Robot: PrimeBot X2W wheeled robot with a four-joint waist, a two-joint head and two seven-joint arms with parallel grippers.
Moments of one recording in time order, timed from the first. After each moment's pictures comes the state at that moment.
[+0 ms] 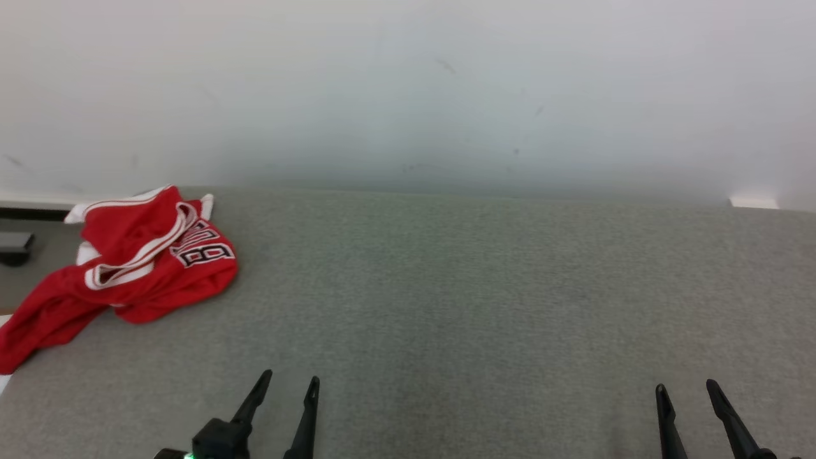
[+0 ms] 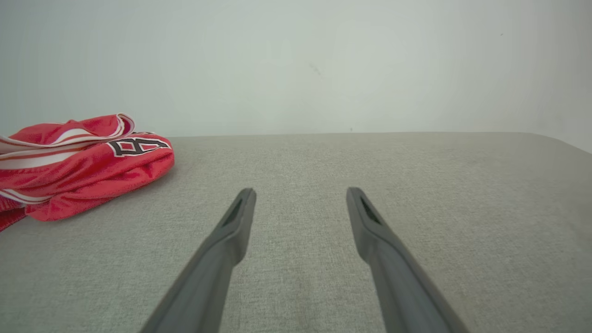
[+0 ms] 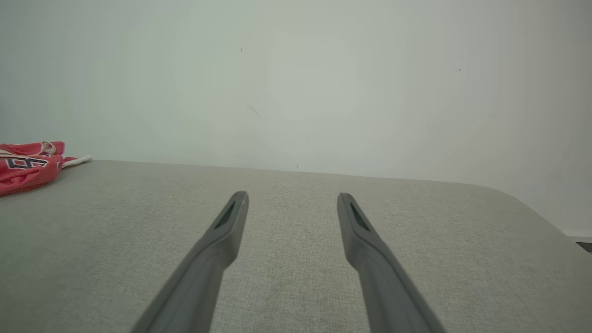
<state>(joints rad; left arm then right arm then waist) -0.04 0.06 -0.14 0.29 -0.07 -0.04 -0.26 0.09 -0.06 0.01 0.13 0.17 0.13 -0.26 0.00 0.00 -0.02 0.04</state>
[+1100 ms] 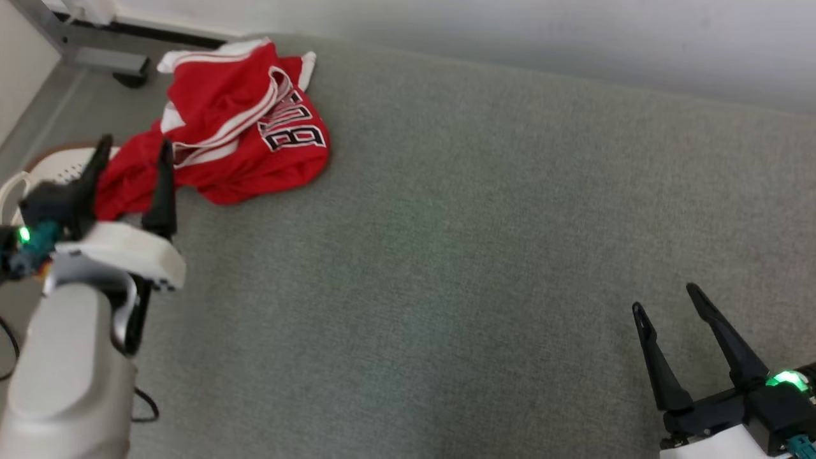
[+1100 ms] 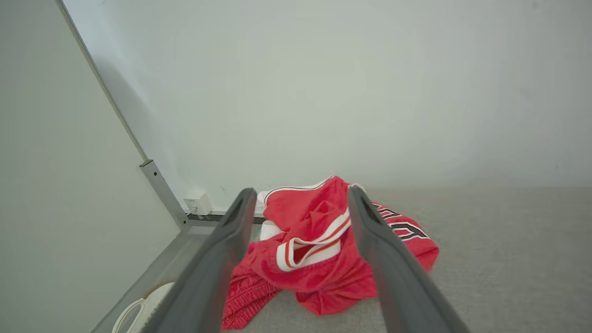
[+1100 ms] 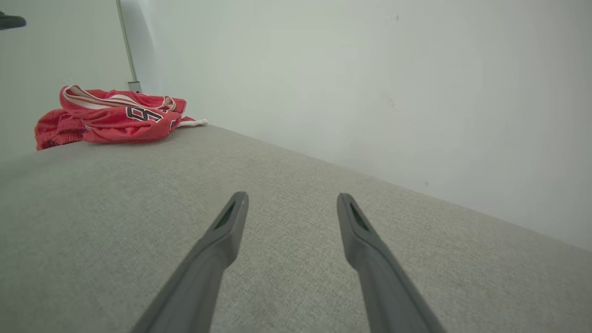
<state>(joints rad) -0.58 0.24 0.03 0.46 -0.08 -0.06 -0.22 -0.09 -0.18 0.14 0.05 0.11 0.13 -0.26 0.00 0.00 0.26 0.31</state>
